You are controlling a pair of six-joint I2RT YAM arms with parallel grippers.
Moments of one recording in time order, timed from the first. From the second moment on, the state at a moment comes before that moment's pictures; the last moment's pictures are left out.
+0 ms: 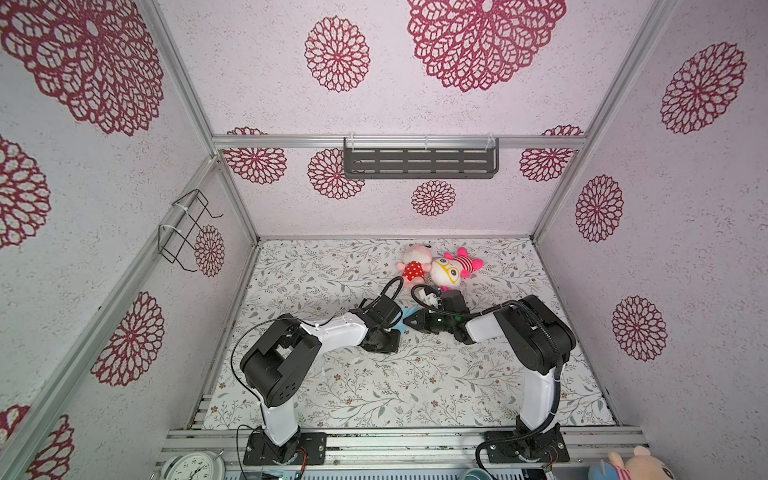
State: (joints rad) left arm -0.73 1.81 1.02 -0.40 0.12 -0.57; right arm 0.49 1.97 0.83 0.50 -0.63 0.71
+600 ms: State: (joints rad) left arm -0.70 1.89 1.12 -0.33 0.14 -0.56; right arm 0.48 1.99 0.81 0.56 -0.65 0.74
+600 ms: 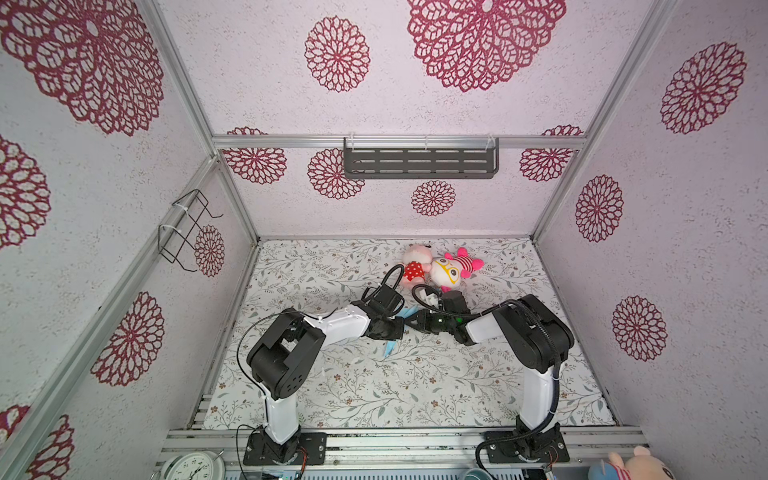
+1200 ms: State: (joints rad) left arm -0.69 1.91 1.12 -0.33 0.12 -0.55; right arm 0.37 2.05 0.88 0.57 -0.63 0.74
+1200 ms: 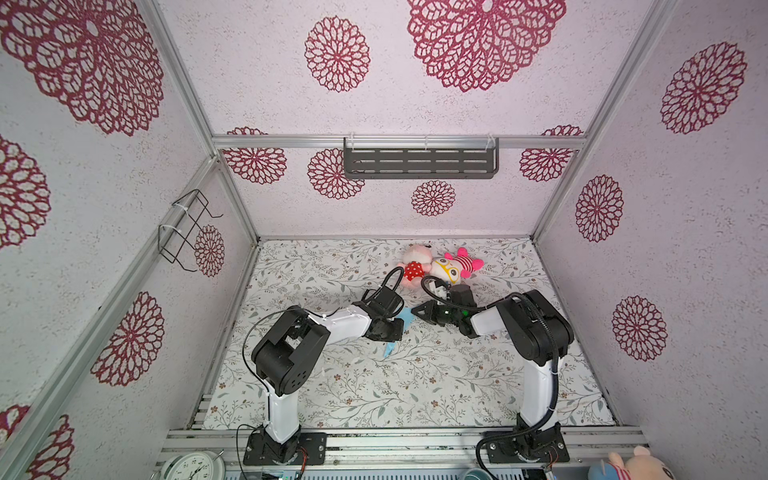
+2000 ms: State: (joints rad) left arm -0.69 1.88 1.08 -0.32 0.13 -0.54; right arm 0.53 1.89 0.76 0.57 -0.55 0.77
